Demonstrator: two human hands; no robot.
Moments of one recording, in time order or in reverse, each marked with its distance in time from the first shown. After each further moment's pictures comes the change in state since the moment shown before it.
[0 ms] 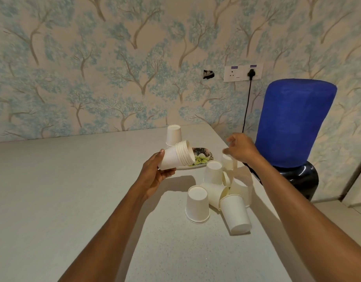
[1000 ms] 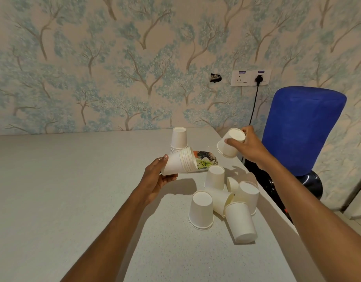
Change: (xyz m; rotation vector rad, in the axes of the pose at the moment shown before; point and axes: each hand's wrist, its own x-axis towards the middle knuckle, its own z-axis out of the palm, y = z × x) left_hand 0.002 -0.008 -0.010 -0.001 0.029 0.008; right_hand 0.013 -0.002 -0.009 0.298 0.055 -0.127
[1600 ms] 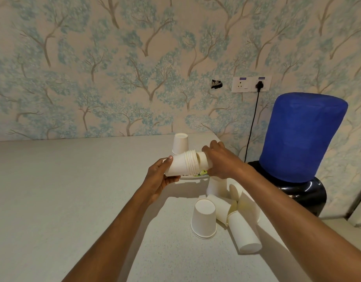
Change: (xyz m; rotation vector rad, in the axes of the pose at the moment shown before) left_hand 0.011 0.012 0.008 0.088 -0.011 0.050; right_hand -0.024 -0.050 0.058 -0.869 -0.336 -0.409
